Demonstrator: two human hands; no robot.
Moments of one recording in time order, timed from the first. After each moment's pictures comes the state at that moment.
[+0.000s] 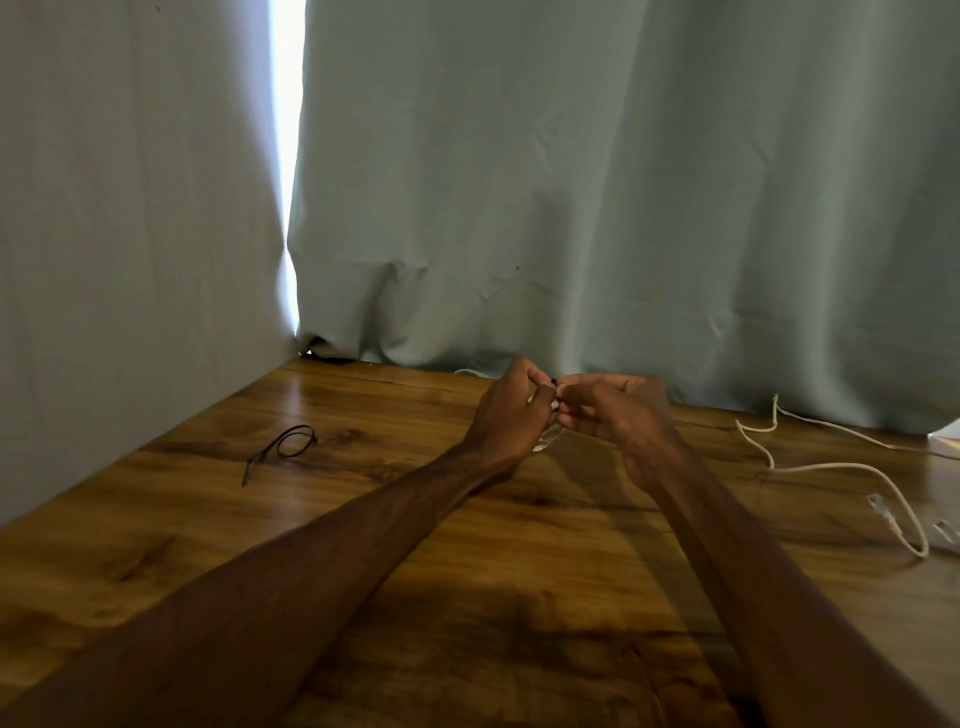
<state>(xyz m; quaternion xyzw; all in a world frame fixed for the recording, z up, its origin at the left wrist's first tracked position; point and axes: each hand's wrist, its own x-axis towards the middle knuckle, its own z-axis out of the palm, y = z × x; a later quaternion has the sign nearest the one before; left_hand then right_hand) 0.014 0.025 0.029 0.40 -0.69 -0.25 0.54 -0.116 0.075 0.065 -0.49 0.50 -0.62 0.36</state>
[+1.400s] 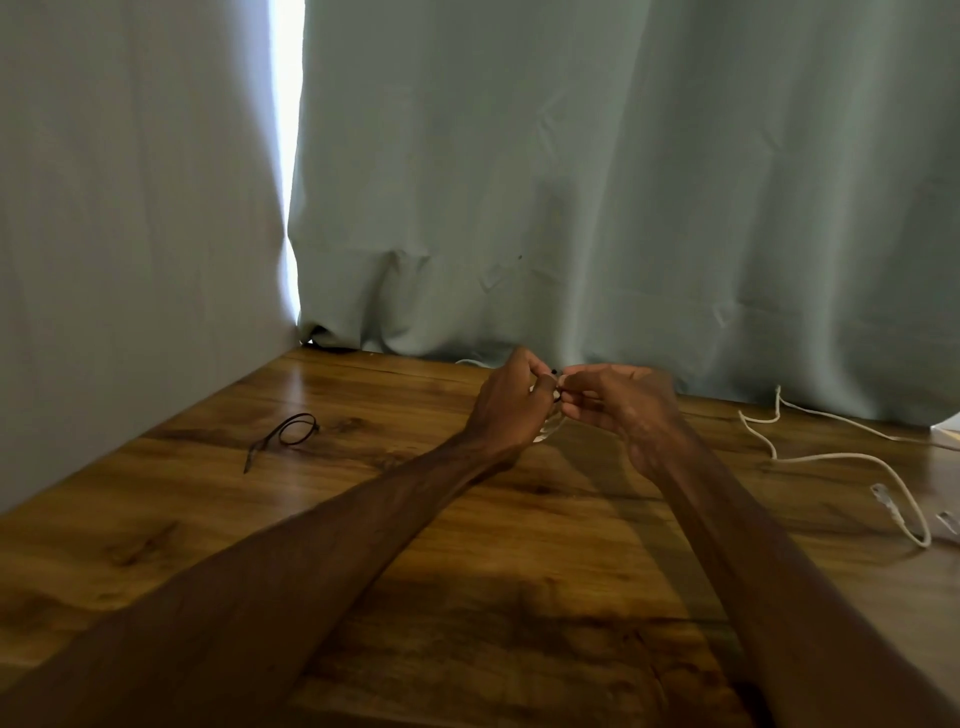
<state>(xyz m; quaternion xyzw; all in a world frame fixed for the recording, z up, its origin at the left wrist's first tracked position) 0.014 0.024 0.028 0.41 -0.68 -0.25 0.55 -0.117 0.073 0.067 -0.47 0.50 -0.61 0.38</state>
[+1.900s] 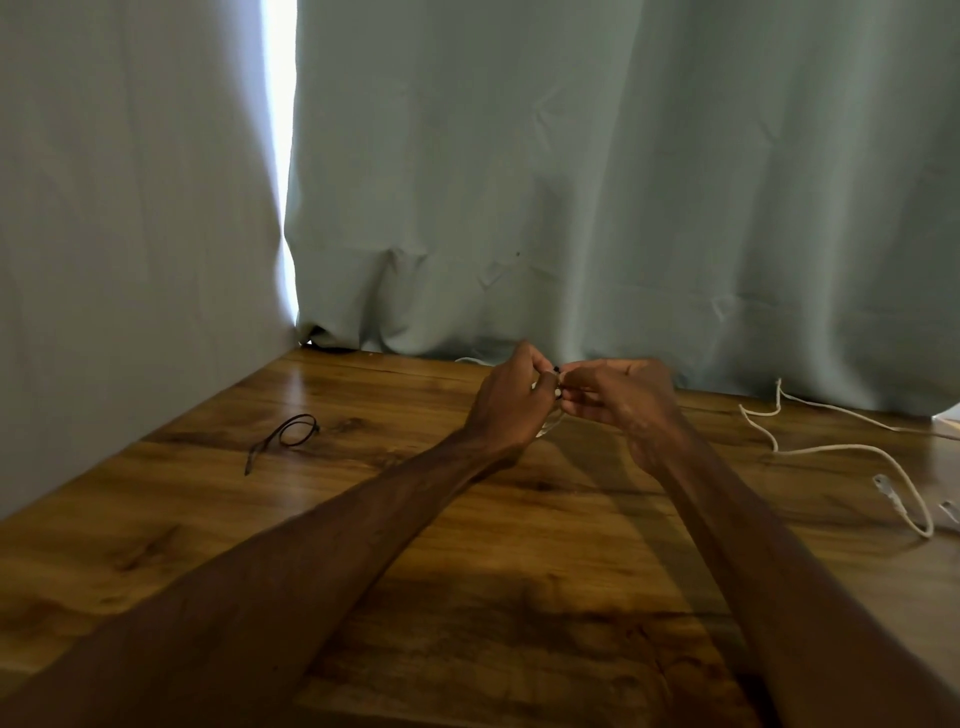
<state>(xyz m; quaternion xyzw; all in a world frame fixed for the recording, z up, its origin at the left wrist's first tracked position) 0.015 0.026 0.029 0.40 -0.71 -0.21 0.54 -0.115 0.076 0.067 -0.50 0.51 -0.61 0.35</state>
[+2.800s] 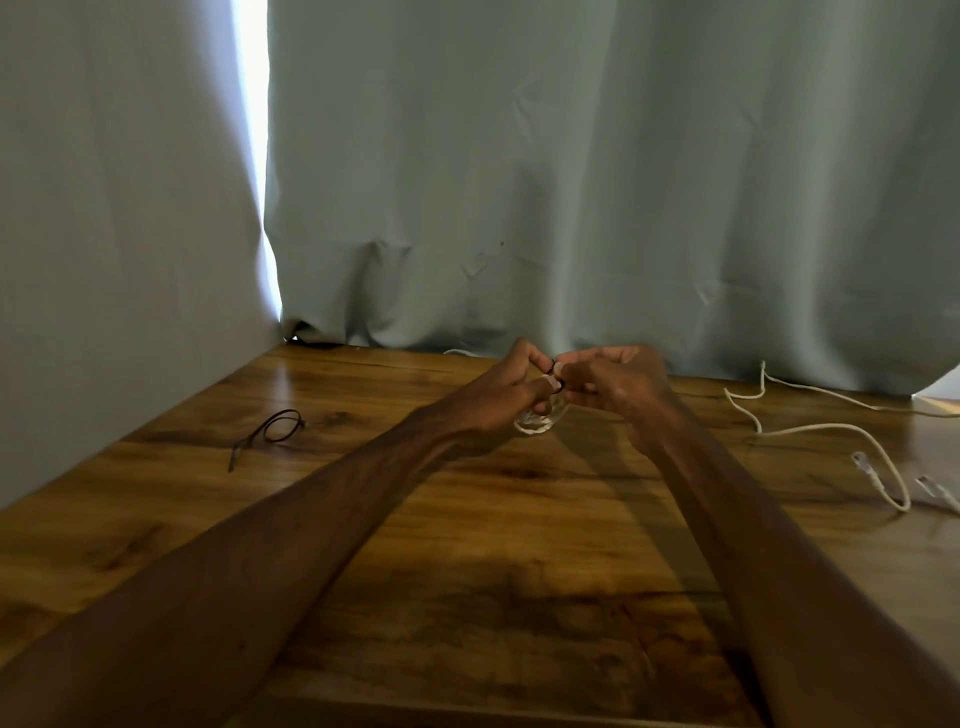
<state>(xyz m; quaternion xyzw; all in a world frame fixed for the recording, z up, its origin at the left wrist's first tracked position) 0.034 0.031 0.040 0.31 -0.78 -0.40 0.38 -0.131 0.067 0.065 -0.51 0.53 -0.60 0.32</state>
